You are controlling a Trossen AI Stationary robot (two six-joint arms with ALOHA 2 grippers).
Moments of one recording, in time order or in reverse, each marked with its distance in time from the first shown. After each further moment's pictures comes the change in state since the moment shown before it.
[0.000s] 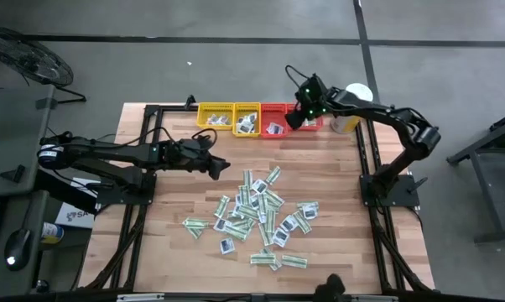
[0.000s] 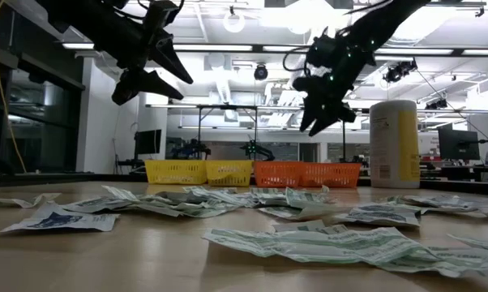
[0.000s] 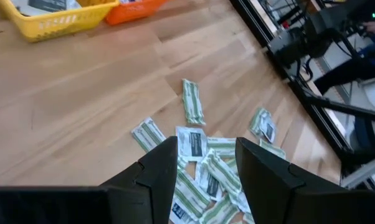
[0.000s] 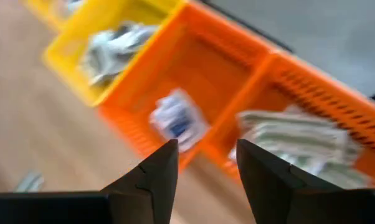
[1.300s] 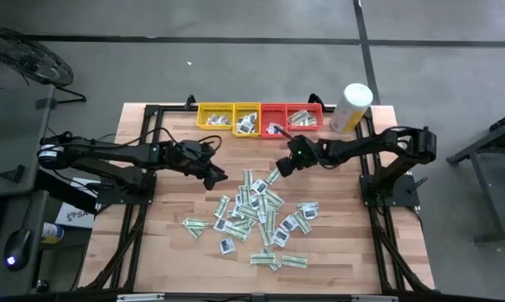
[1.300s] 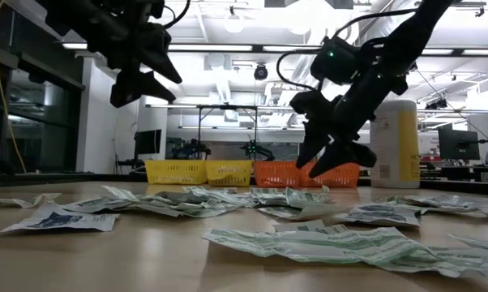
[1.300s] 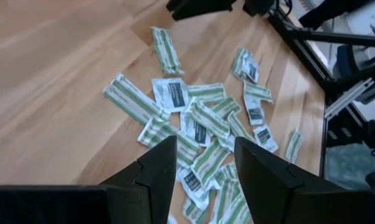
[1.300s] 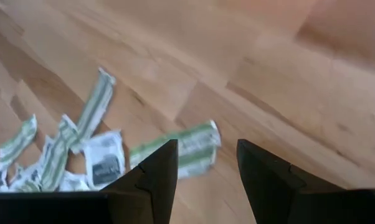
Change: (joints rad) left arm 0.000 0.000 0.000 -0.065 0.220 0.131; right arm 0.454 -0.011 -0.458 0.513 0.097 0.568
